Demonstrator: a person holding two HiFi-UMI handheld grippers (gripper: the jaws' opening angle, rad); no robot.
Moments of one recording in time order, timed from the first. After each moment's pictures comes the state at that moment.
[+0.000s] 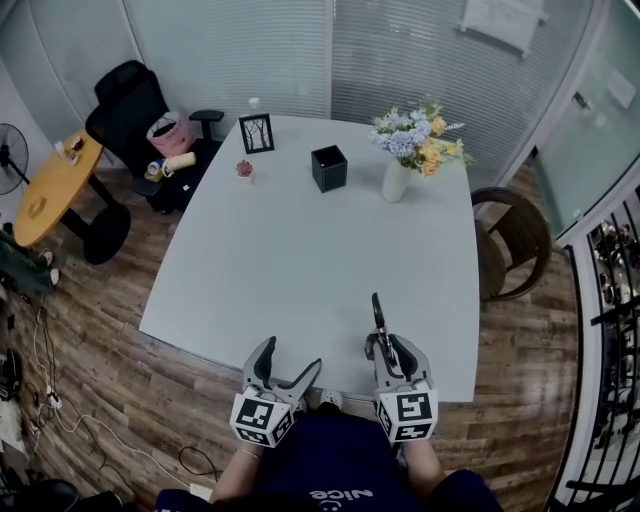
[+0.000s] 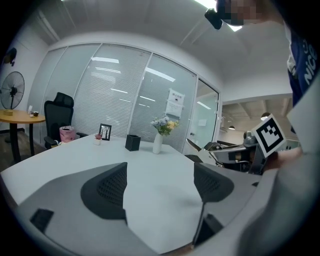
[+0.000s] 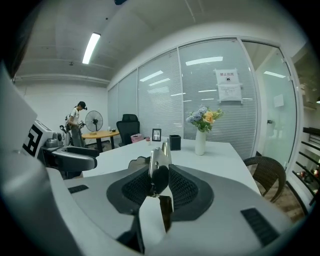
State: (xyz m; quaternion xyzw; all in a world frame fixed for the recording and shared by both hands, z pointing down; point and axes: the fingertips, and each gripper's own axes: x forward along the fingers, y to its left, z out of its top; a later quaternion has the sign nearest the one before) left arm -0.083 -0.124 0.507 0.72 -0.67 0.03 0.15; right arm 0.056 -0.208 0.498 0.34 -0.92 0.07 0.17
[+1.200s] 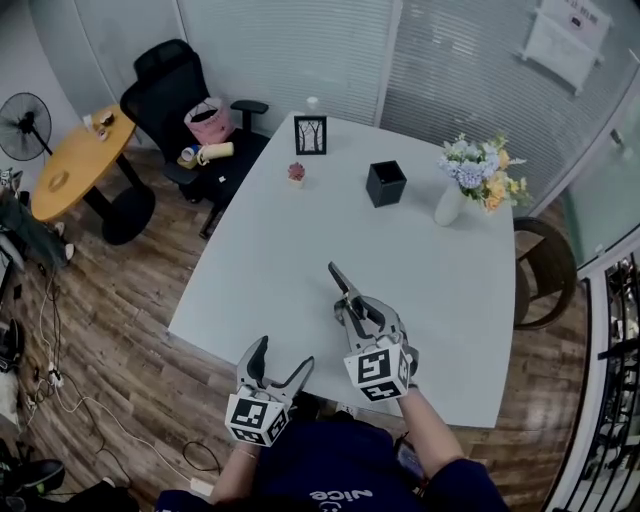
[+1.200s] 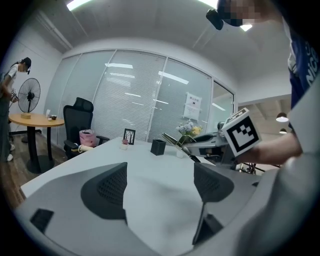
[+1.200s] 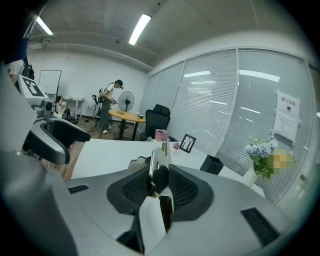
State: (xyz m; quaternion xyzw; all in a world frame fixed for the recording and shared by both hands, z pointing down) left arm -0.219 -0.098 0.506 0.67 -0.73 0.02 0.16; right arm -0.170 -0.230 0.497 0.20 -0.94 -0.11 0.25
